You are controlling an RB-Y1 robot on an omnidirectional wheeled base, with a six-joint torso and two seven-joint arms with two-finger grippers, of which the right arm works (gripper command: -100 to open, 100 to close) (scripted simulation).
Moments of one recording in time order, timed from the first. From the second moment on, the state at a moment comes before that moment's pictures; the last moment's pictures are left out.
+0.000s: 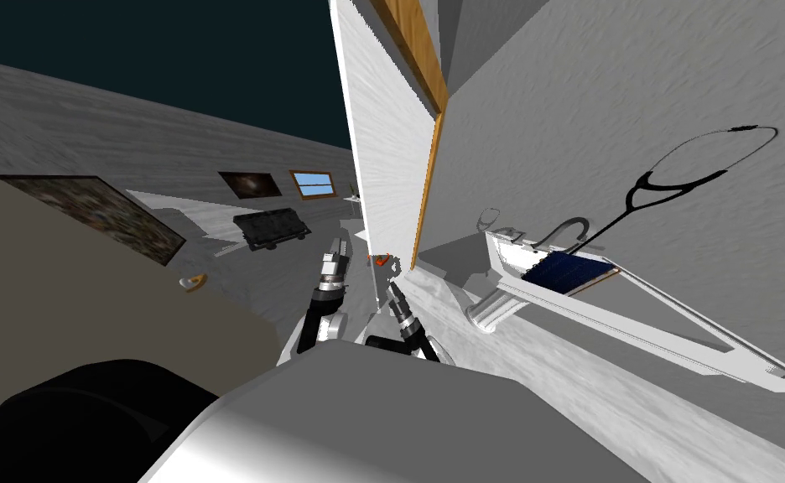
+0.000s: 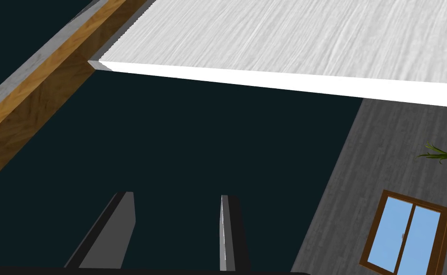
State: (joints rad) arm 0.09 -0.17 0.78 -1.38 -0.09 -0.67 -0.06
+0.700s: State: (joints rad) arm 0.03 -0.18 0.88 -1.23 -0.10 -0.71 -0.08
